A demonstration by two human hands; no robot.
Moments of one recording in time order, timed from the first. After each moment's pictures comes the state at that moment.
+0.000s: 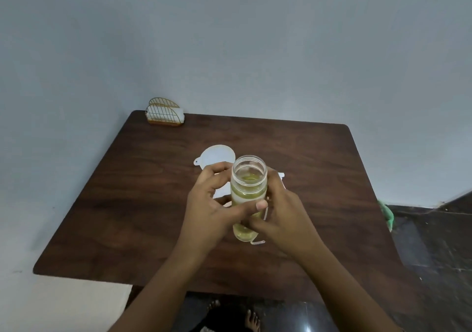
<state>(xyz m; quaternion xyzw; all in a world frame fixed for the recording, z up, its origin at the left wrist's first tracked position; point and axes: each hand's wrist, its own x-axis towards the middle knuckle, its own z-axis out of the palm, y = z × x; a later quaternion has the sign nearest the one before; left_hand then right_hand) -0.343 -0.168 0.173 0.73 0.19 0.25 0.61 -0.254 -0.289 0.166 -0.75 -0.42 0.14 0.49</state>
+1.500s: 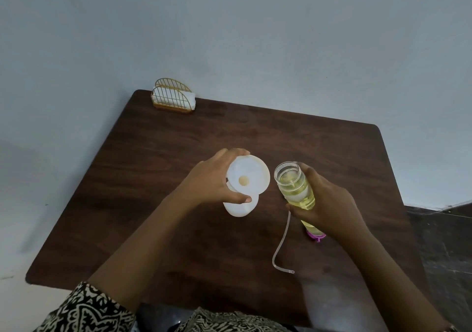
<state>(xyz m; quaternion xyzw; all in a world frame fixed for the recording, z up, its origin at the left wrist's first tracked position) -0.270 -0.017 0.103 0.93 0.14 -0.02 0.35 -0.157 -0.250 0.118 -0.89 -0.42 0.06 0.17</state>
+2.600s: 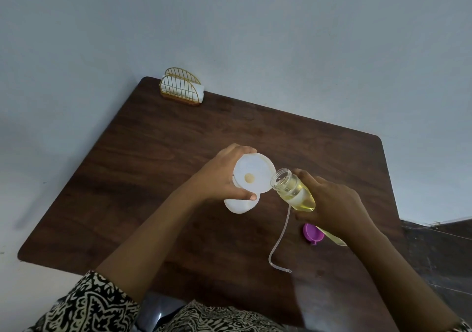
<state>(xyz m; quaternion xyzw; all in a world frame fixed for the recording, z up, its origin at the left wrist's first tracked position) -0.275 -0.022 0.097 0.89 0.13 0.02 0.43 -0.154 -0.236 0.138 -0.88 -0.45 0.11 -0.06</state>
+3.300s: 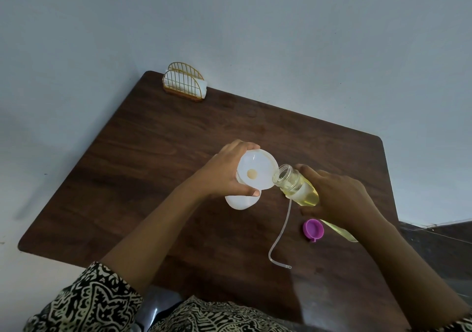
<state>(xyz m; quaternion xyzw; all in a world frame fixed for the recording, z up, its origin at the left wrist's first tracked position) -0.276 -0.025 0.092 0.89 0.13 0.03 0.43 -0.150 -0.230 0.152 -0.87 -0.47 0.10 -0.12</state>
